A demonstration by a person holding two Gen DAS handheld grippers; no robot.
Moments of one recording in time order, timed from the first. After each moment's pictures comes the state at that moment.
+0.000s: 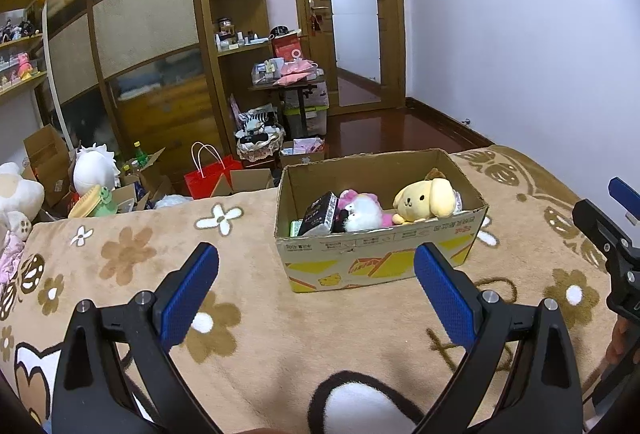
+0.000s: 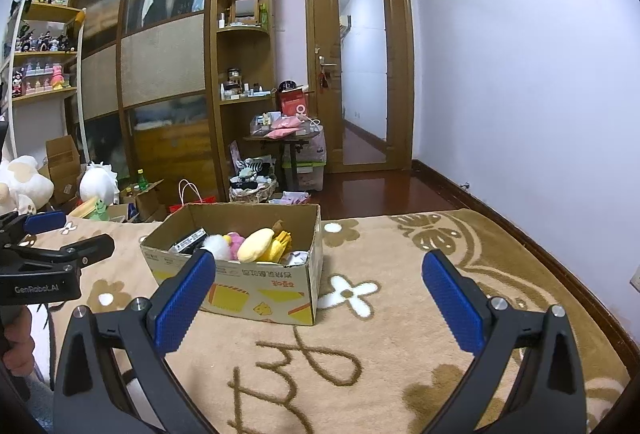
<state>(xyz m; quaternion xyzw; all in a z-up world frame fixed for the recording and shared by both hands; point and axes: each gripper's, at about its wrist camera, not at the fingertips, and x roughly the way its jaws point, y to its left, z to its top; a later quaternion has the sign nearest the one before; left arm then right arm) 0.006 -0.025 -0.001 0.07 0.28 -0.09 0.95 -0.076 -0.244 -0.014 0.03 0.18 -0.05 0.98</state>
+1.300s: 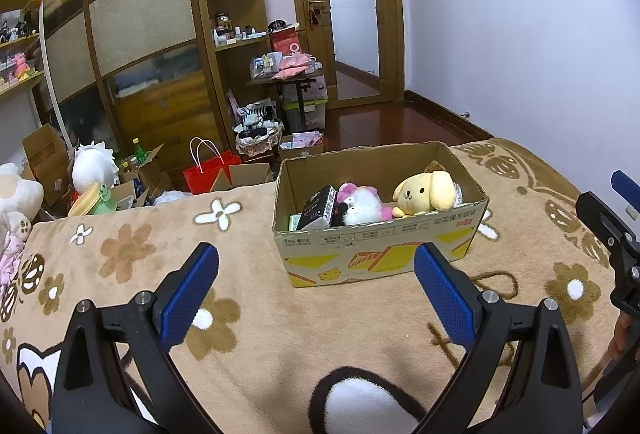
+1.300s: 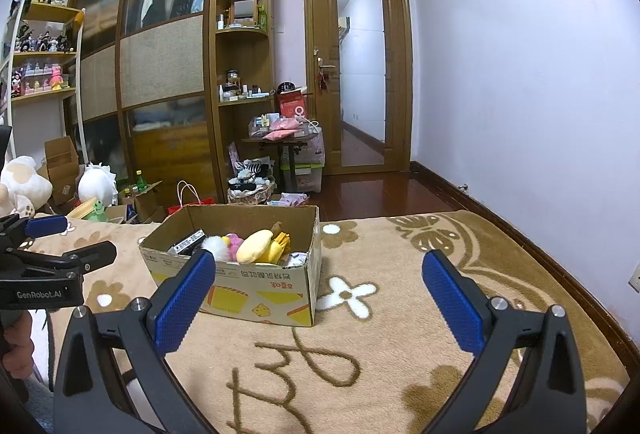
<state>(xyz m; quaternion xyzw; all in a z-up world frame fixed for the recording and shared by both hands) 0.005 -0.029 -0.005 0.08 0.29 -0.09 0.95 -0.076 -0.246 -0.014 0.03 0.18 -0.05 0.98</state>
